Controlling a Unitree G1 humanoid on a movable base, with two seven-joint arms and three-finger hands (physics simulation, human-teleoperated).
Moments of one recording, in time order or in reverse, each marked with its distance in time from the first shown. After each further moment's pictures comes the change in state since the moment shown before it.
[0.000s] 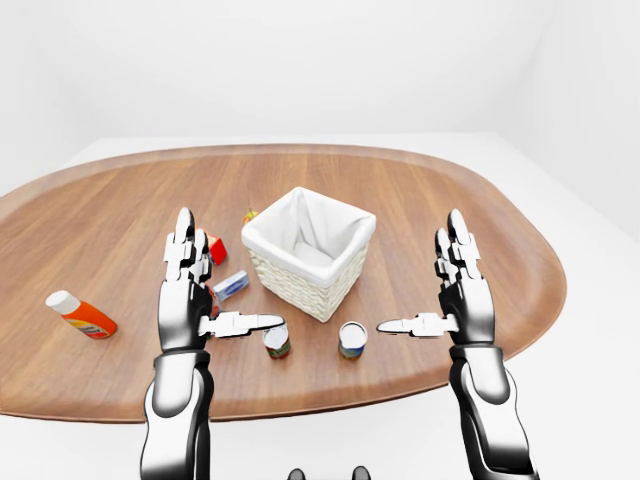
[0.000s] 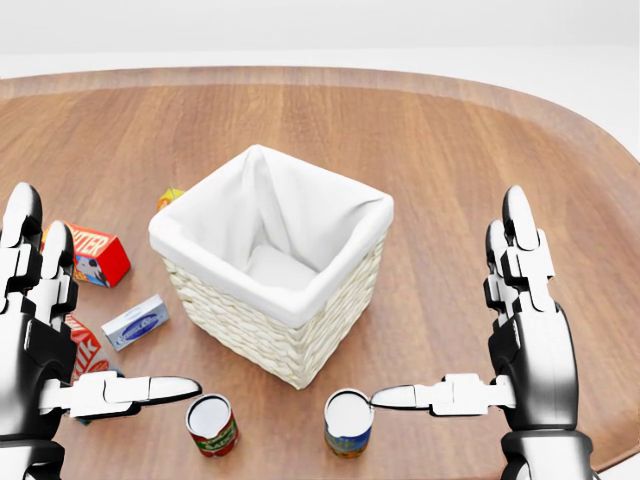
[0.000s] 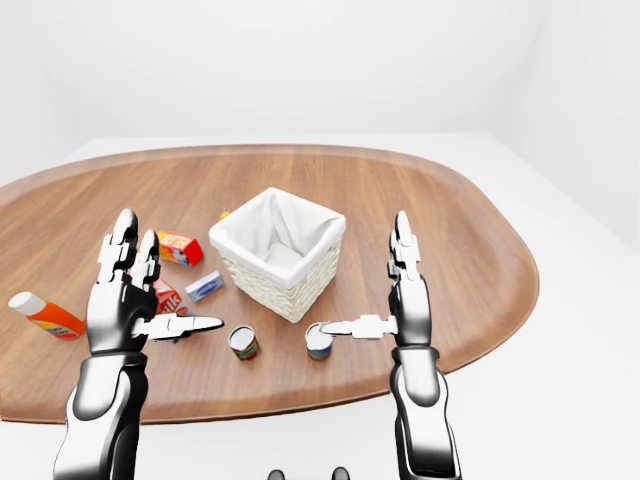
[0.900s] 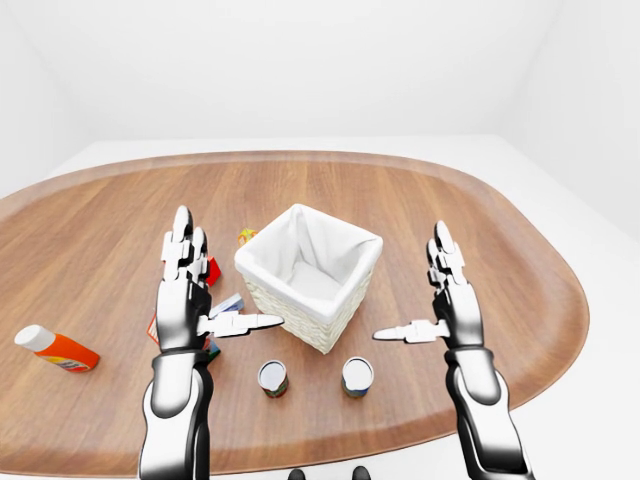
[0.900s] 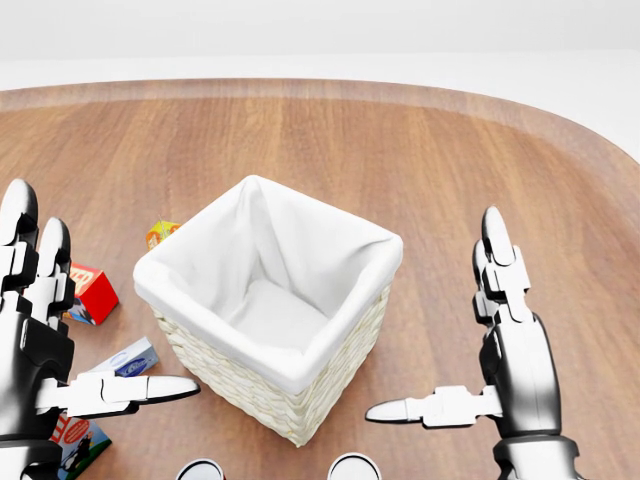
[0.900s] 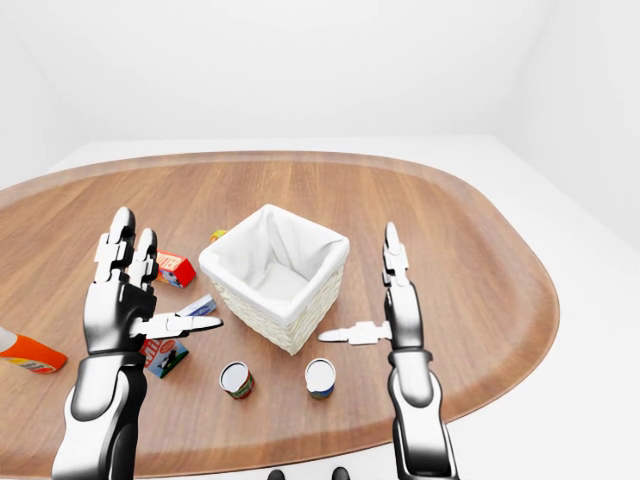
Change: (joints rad) left arm -0.001 0.000 0.002 -0.011 -0.002 0.000 0.001; right arm 0.011 -0.006 0.013 0.055 -0.055 0.000 0.011
